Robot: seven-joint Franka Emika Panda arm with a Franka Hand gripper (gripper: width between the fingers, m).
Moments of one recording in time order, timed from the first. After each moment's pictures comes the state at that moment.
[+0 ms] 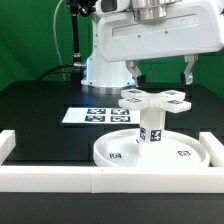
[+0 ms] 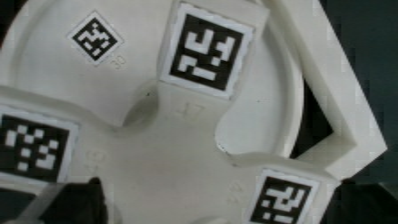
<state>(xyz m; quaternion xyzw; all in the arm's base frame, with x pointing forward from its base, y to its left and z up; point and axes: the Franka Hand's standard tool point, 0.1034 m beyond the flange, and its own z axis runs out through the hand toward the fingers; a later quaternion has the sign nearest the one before) 0.568 0.050 0.129 -0.97 0.21 -0.01 0.08</state>
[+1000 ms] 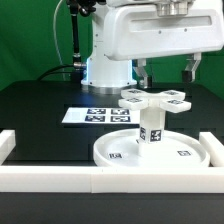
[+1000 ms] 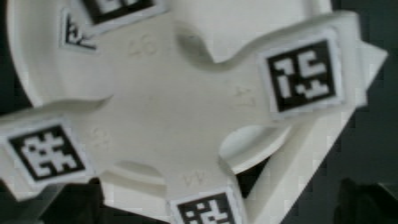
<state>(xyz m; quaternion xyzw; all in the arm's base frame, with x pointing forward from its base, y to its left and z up) 0.572 0.058 0.130 -0.97 -0.23 -0.05 0.02</state>
